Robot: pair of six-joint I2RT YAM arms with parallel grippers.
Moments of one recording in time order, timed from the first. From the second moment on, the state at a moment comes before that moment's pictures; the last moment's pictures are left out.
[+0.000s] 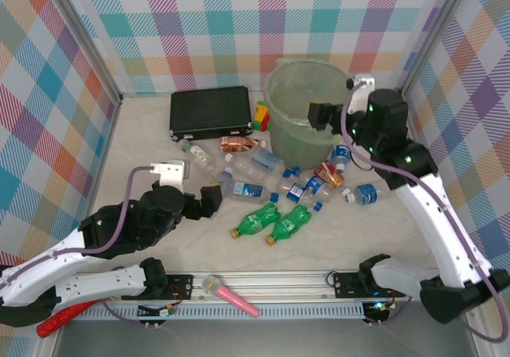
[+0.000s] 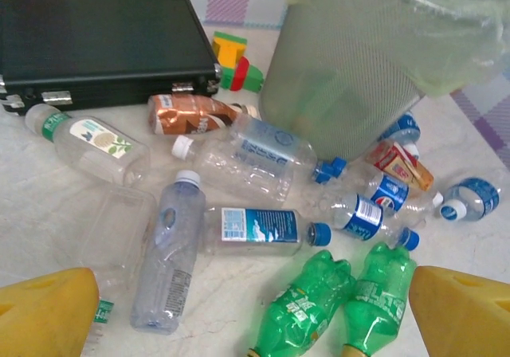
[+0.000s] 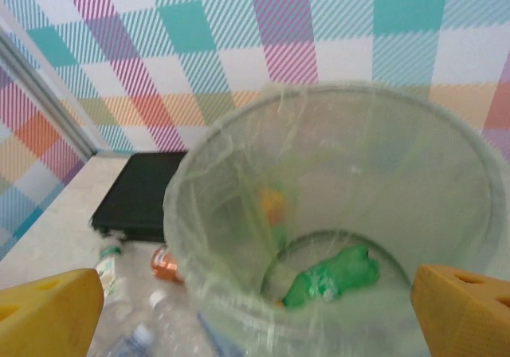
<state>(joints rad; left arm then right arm) -1.14 0.77 1.06 -0.92 -0.62 -0.68 0.42 1.09 1.36 -0.57 0.00 0.24</state>
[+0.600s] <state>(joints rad) -1.20 1.17 1.05 -0.91 -0.34 -0.64 0.43 0.70 0.92 -0.68 -0.08 0.38</state>
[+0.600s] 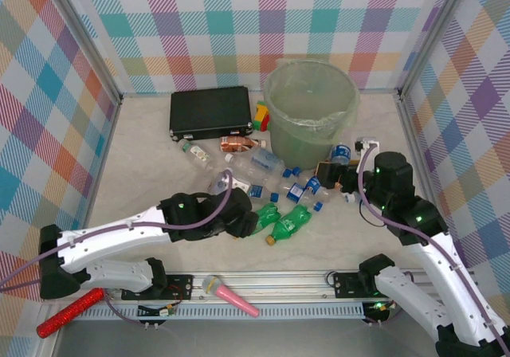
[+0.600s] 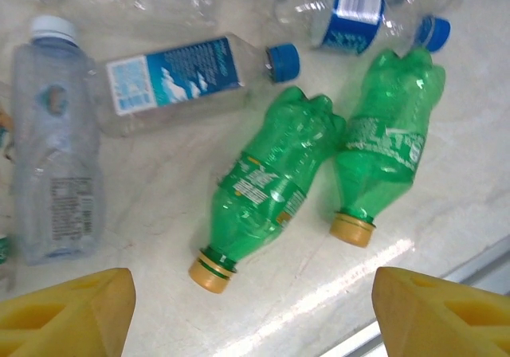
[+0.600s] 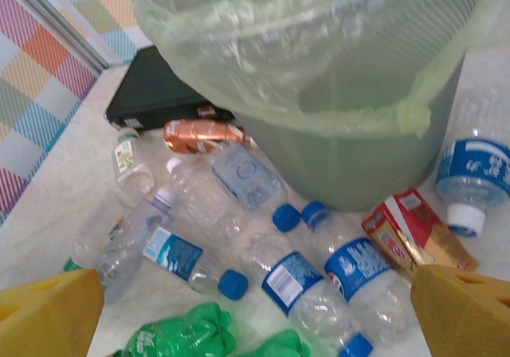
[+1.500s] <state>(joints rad) -1.35 1.76 1.18 -0.79 -0.28 -0.58 0.43 0.51 0.82 -0.81 -0.02 0.42</state>
